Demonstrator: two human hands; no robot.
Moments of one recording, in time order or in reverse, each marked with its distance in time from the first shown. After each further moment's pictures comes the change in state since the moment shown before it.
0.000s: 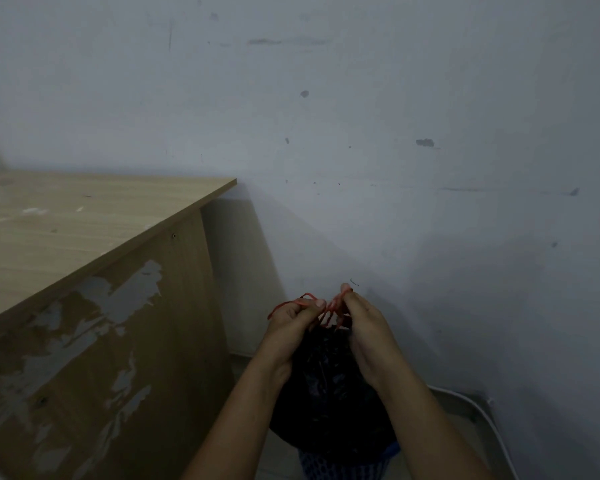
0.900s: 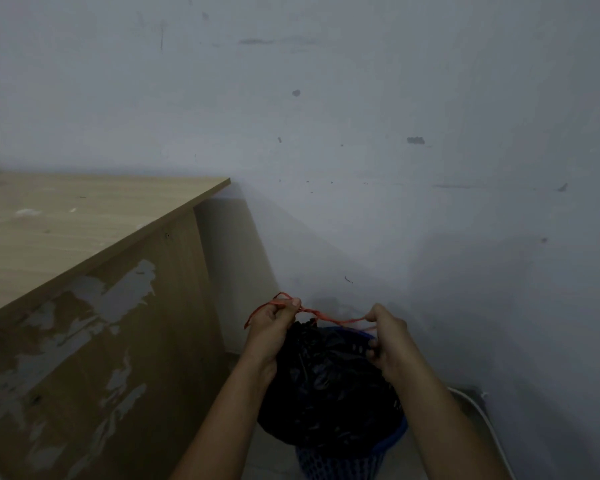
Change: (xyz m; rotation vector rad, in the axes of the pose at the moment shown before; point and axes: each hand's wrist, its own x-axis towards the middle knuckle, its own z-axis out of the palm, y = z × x) left_hand 0.009 -0.014 -0.027 0.158 0.256 0.027; right_hand 0.019 0.009 -0.056 -0.141 0.375 0.240
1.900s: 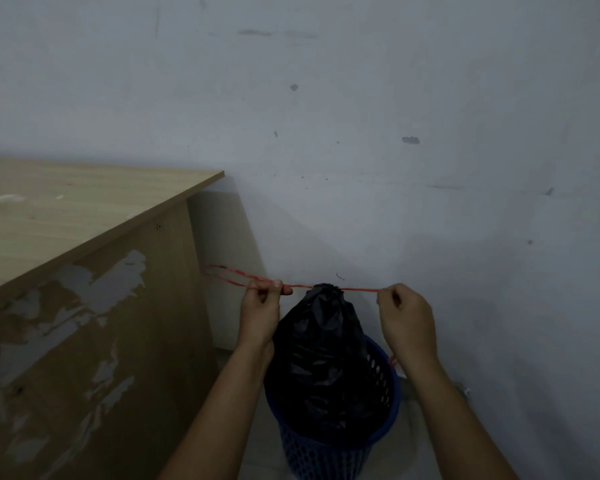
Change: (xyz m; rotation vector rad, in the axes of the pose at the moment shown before) left_hand 0.010 0.009 0.011 0.042 0.195 0.141; right_hand -0.007 -0.017 -0.036 -0.528 0.190 -0.805
